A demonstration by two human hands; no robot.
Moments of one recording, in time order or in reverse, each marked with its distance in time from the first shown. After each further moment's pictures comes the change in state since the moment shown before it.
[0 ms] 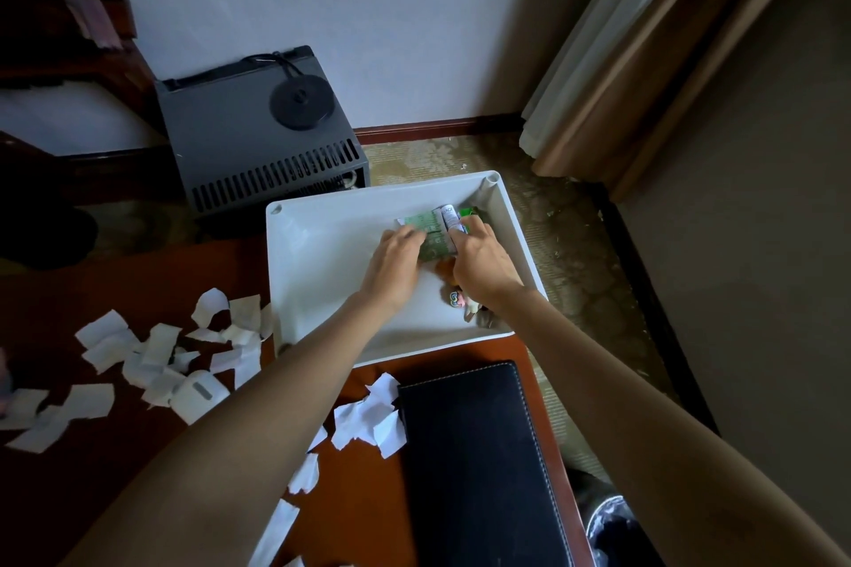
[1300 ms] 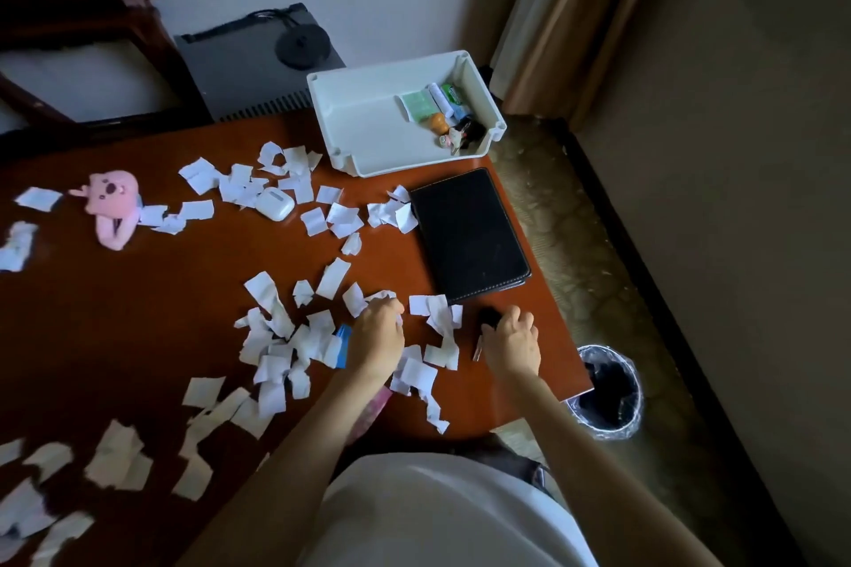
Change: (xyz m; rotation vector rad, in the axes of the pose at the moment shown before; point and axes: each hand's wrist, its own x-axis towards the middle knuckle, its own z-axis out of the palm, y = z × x) left_hand -0.366 0.012 0.020 -0.088 -0.099 -0.254; right_hand -0.361 -0.033 0.134 0.247 0.062 0.669
